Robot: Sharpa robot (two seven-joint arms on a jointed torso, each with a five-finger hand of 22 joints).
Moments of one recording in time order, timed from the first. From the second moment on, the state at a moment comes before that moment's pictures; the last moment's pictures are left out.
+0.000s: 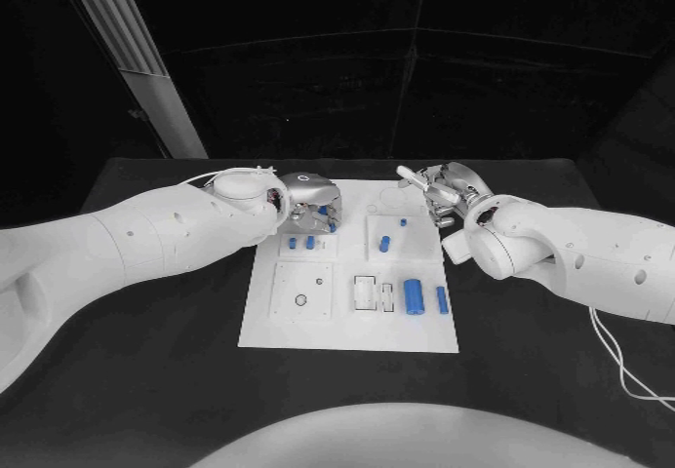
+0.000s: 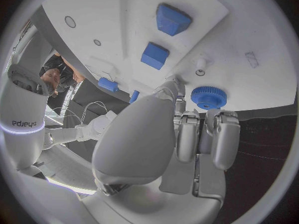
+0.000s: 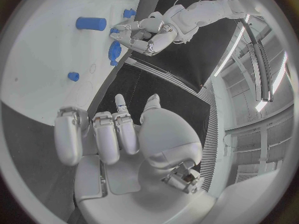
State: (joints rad) left arm 1.29 -0.42 -0.23 1.00 -1.54 -0.16 0.27; left_hand 1.72 -0.05 0.25 0.28 0.05 1.12 0.12 0.12 0.13 1.15 0.07 0.16 0.06 1.47 0.02 1.57 1.31 0.01 1.47 0.12 1.57 1.31; right arm 1.15 -0.83 -0.07 1.49 -0.50 -0.53 0.07; right_hand 1.16 0.24 -0.33 0.29 0.07 0.67 0.19 0.47 0.10 1.47 0.14 1.57 1.31 1.47 0.07 1.57 1.31 0.04 1.46 0.18 1.45 1.31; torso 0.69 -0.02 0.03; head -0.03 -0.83
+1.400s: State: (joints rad) left arm 1.36 -0.59 -0.23 1.16 -1.52 -0.31 0.35; left_hand 1.73 -0.06 0.26 0.28 0.05 1.12 0.12 0.11 0.13 1.16 0.07 0.15 0.06 1.47 0.02 1.57 1.31 0.01 1.47 0.12 1.57 1.31; right arm 1.15 -0.83 -0.07 1.48 -0.50 -0.53 0.07; right_hand 1.17 0.24 -0.33 0.29 0.07 0.67 0.19 0.47 0.10 1.47 0.14 1.57 1.31 1.47 0.07 1.57 1.31 0.04 1.46 0.18 1.45 1.31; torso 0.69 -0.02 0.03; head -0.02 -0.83
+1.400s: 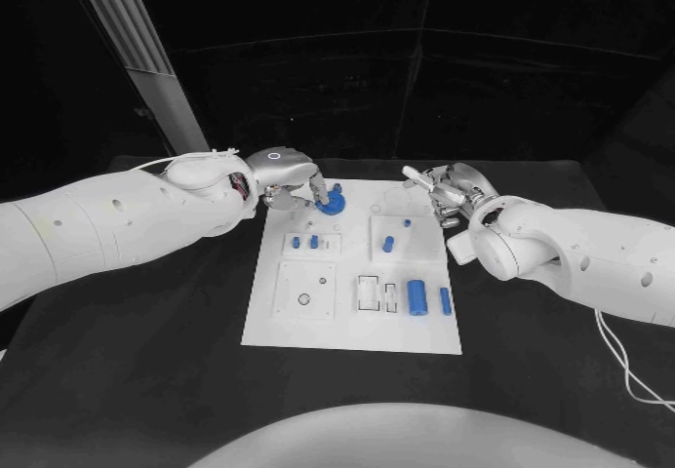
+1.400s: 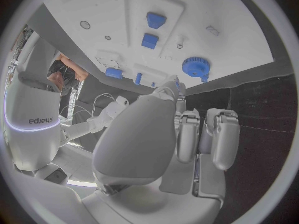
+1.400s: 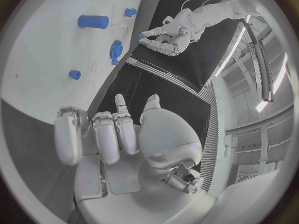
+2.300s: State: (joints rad) left arm 1.34 -0.59 -0.23 1.11 -1.52 -0.20 0.32; left_hand 1.73 -0.06 0.26 0.28 0.05 1.12 0.12 0.12 0.13 1.16 0.07 0.14 0.06 1.47 0.02 1.57 1.31 0.01 1.47 0.12 1.57 1.31; right arm 1.15 -0.83 -0.07 1.48 -0.50 -0.53 0.07; right_hand 1.17 0.24 -0.33 0.29 0.07 0.67 0.19 0.47 0.10 1.47 0.14 1.57 1.31 1.47 0.07 1.57 1.31 0.04 1.46 0.18 1.45 1.31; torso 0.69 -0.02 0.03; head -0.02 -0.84
